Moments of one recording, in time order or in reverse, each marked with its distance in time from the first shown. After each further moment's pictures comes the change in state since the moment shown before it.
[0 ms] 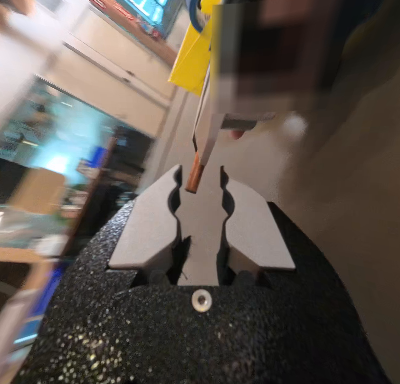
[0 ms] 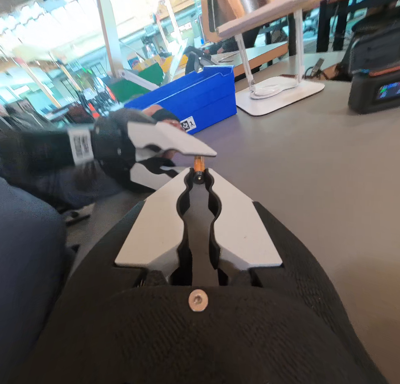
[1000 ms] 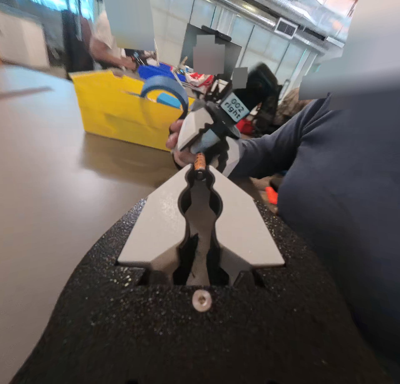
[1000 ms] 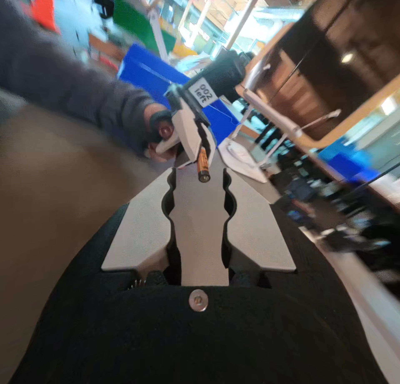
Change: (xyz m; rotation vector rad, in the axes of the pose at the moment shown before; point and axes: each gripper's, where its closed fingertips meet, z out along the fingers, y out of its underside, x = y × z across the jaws) left arm -0.002 -0.033 -0.042 0.470 0.696 -1.057; right arm -0.037 -0.008 -0.009 0.052 0.039 -0.784
